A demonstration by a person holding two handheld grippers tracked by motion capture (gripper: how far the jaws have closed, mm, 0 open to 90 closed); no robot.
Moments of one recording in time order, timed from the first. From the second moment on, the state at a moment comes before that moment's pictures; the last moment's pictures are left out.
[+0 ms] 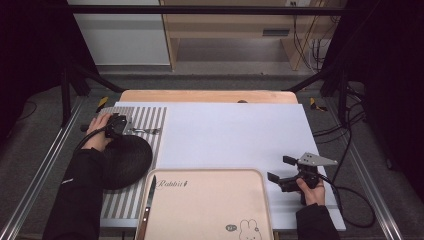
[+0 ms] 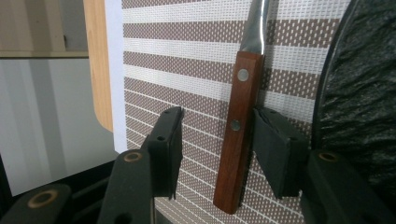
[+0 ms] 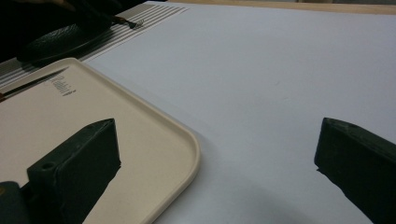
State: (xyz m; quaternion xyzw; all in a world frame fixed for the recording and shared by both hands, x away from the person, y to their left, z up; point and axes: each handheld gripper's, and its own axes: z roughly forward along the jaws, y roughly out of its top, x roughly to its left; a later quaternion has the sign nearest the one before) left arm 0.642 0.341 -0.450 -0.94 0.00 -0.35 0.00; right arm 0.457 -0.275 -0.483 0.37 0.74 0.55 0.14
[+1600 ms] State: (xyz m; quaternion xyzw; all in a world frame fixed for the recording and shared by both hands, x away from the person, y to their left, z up) left arm 0.637 0.343 -0.462 -0.93 0.04 -0.35 -0.01; right arm 0.458 -0.275 -0.483 0.37 0.74 0.55 0.15
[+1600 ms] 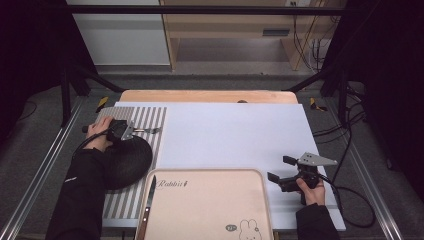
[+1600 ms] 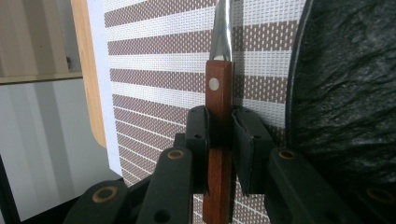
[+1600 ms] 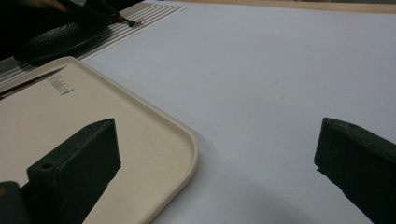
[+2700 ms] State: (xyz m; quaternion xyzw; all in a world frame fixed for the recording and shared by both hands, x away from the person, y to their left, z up) left arm 0.593 0.334 -0.420 -0.91 0.04 -0.40 -0.02; right arm 0.457 -0.276 -0.482 0.37 0.74 0.55 0.15
